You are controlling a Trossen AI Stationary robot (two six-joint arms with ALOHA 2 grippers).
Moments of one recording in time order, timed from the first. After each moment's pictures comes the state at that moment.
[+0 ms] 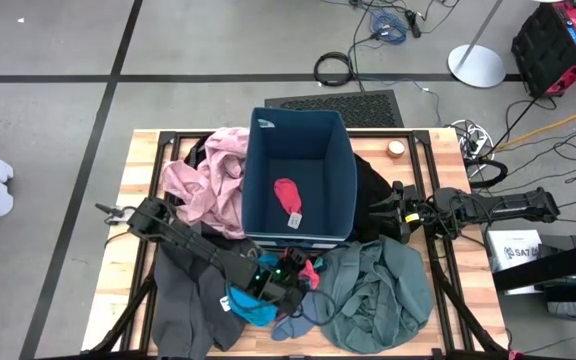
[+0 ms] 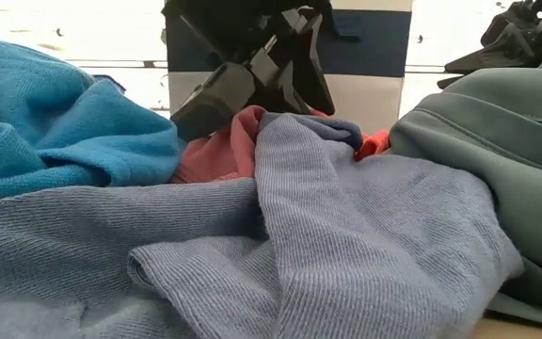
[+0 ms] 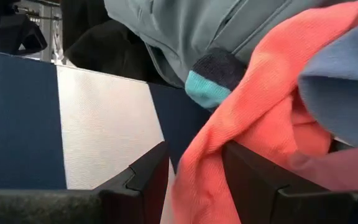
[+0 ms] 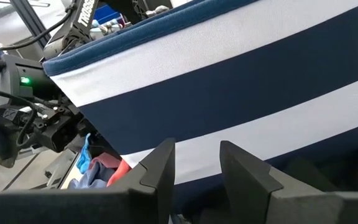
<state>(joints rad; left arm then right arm) -0.45 2.03 1.45 -0.35 -0.78 0.57 0.08 0.20 0.14 -0.04 0.13 0.40</state>
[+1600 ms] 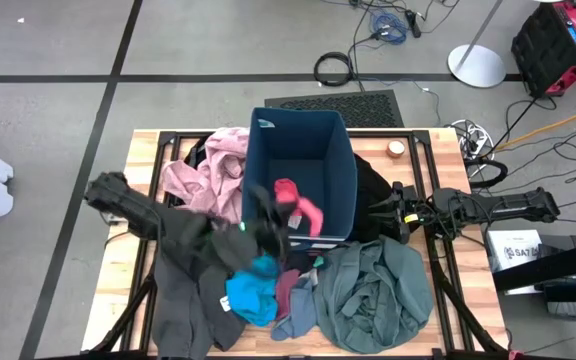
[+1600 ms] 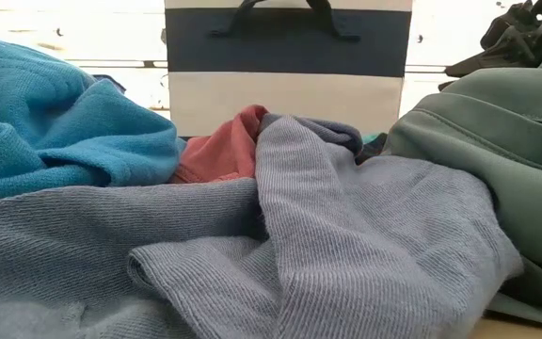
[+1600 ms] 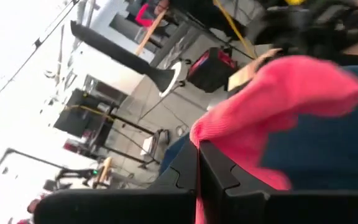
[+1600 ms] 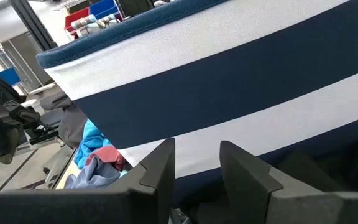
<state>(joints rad) -0.40 1.60 1.64 -0.33 -1.02 0.69 0.08 0.20 0.14 -0.06 0.13 0.40</state>
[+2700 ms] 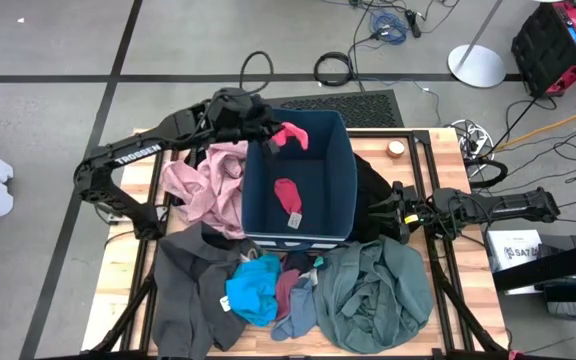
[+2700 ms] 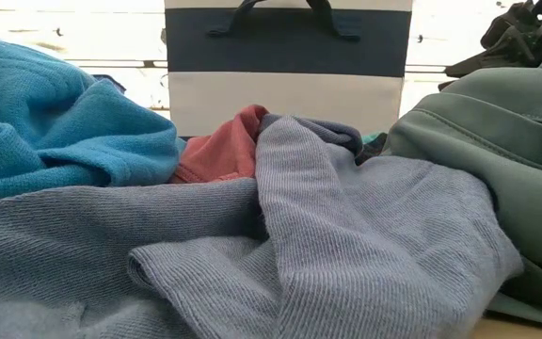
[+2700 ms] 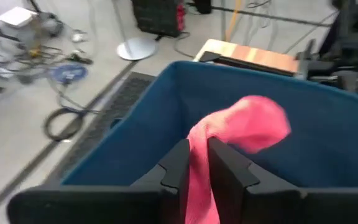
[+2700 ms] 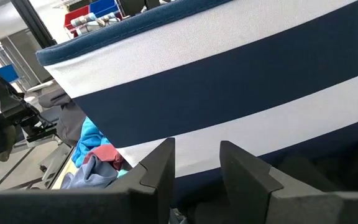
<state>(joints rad) 0.39 1.49 1.62 -0.61 -0.06 0.01 0.08 0.20 0.14 -0.07 0.13 0.38</state>
